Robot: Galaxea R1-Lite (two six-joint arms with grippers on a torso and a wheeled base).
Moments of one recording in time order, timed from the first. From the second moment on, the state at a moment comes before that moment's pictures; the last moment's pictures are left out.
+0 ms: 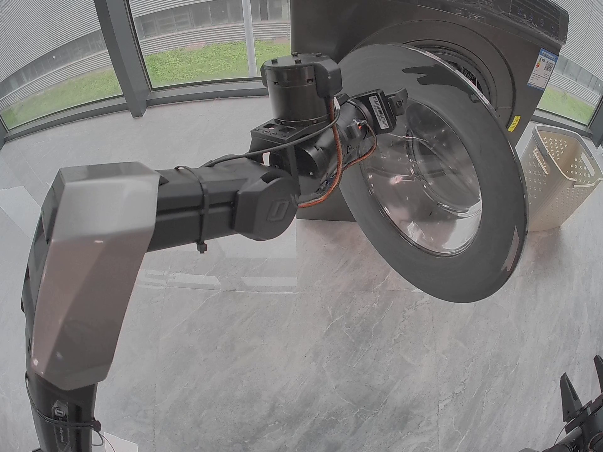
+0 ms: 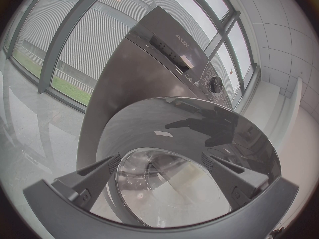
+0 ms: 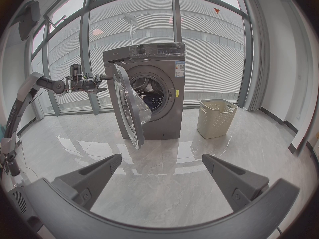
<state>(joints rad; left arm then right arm) -0.74 2.27 -2.00 -0.48 0.16 -0.37 -0.01 0.02 -0.02 0.00 -0.03 0.04</state>
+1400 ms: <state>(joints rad) -0.50 0.90 -0.47 -0.36 0.05 -0.17 -0.01 0.02 -0.02 0.00 -0.03 0.04</state>
